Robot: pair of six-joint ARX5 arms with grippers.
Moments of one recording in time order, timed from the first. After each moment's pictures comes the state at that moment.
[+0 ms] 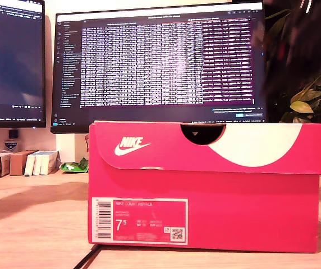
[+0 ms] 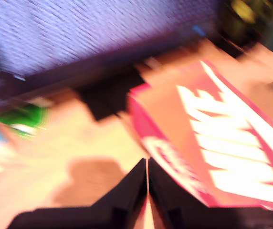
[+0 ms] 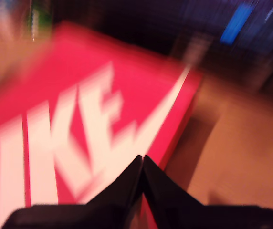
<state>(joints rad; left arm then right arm) -0.15 1.26 1.54 -0.91 0.42 0.16 0.27 1.16 0.88 -0.19 -0.12 -0.08</state>
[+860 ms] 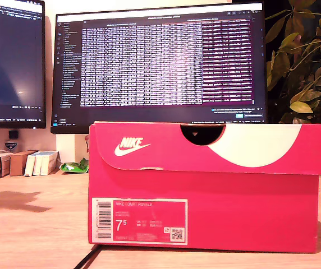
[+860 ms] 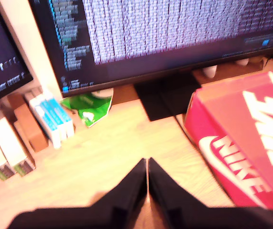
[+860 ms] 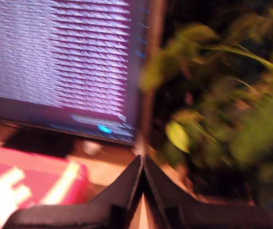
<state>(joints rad) 0.06 0.98 1.09 -0.62 0.44 0.16 0.03 0.83 0.80 -0.17 -0.02 -0.10</state>
